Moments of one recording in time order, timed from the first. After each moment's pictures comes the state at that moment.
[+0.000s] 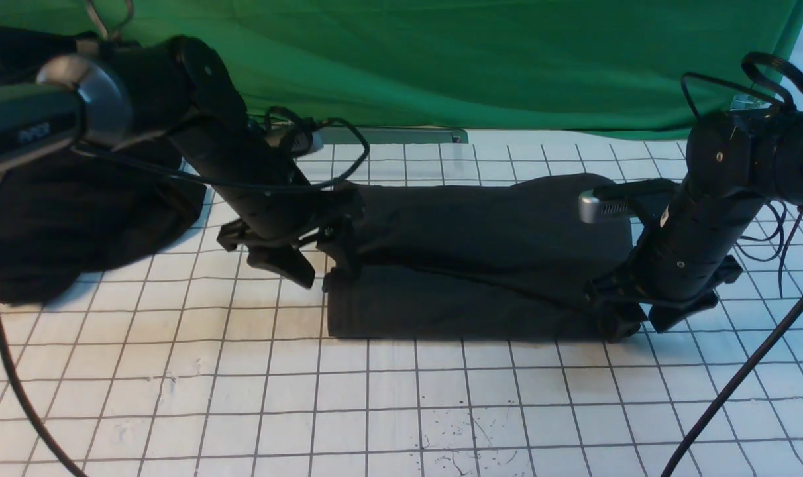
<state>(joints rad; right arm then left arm) 0.27 1.93 -1.32 0.08 0.86 0.03 -0.23 2.07 -1.59 -0.45 1.01 0.05</state>
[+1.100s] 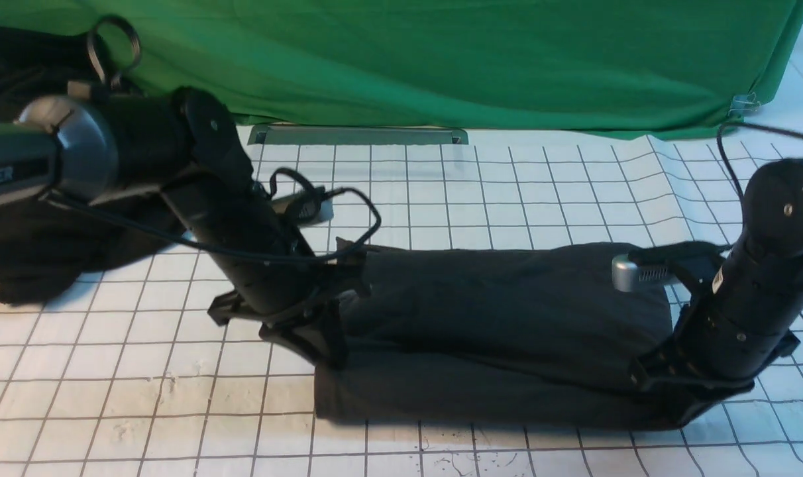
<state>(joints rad) 0.27 1.72 -1.01 0.12 0.92 -0.02 -0.31 1.89 -1.28 -0.46 1.03 0.04</state>
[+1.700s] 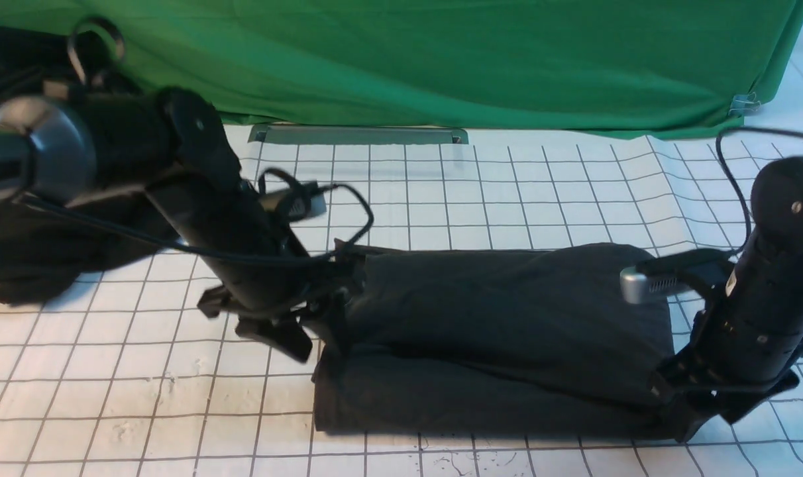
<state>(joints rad) 0.27 1.67 -1.05 0.09 1.06 -0.07 -0.31 1.81 -1.30 -0.44 1.03 0.06</state>
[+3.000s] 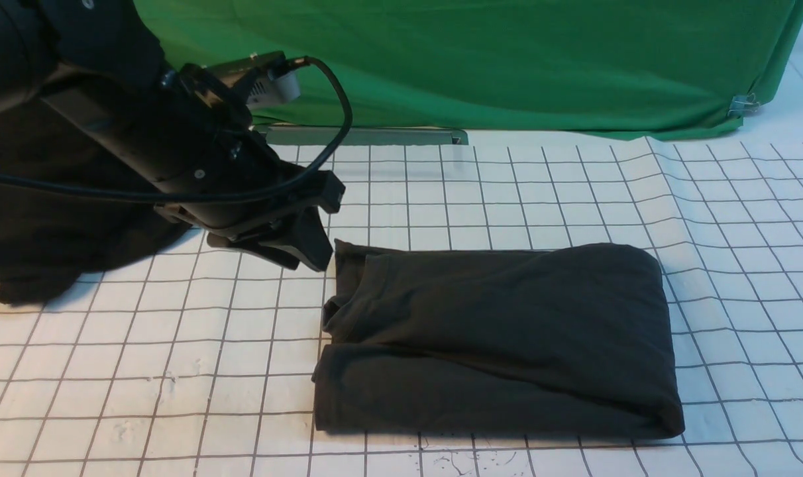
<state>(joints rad) 0.27 0.26 -0.54 0.09 0.27 -0.12 -0.31 1.59 -1.35 -0.38 1.04 0.08</state>
